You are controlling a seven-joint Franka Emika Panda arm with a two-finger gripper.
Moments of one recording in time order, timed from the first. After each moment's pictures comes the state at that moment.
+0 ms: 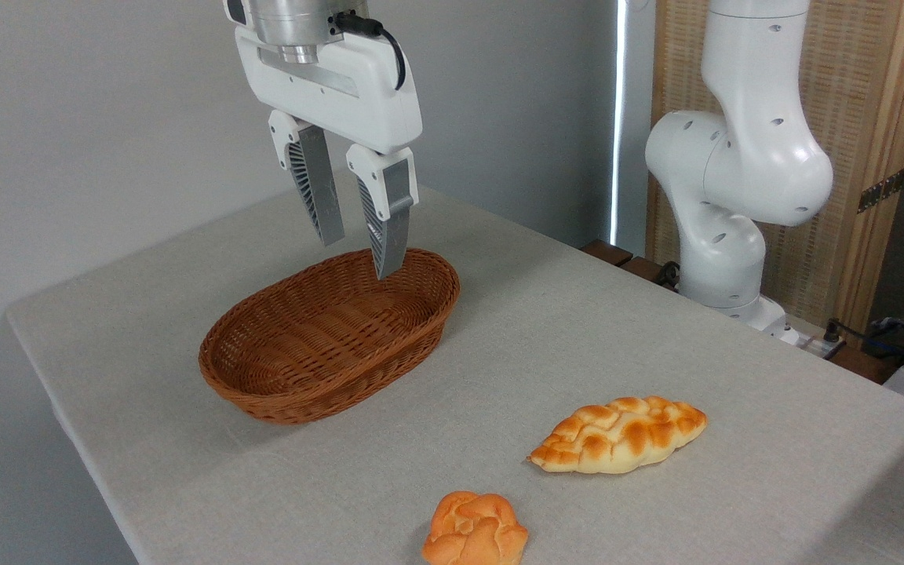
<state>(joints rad) -0.08 -0.07 0.00 -1.66 -0.06 1.60 0.64</state>
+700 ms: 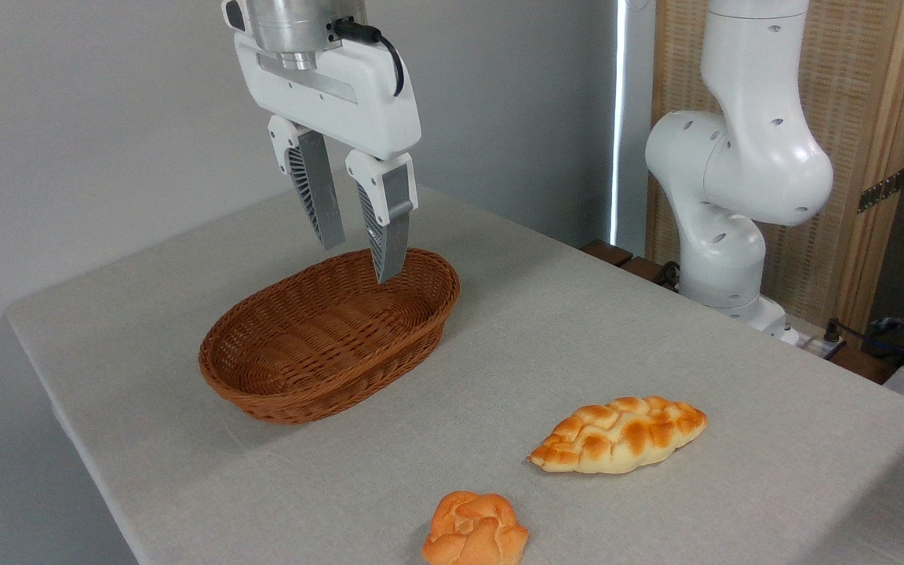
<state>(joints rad) -0.08 -0.06 0.00 -1.66 -0.06 1.60 0.64</state>
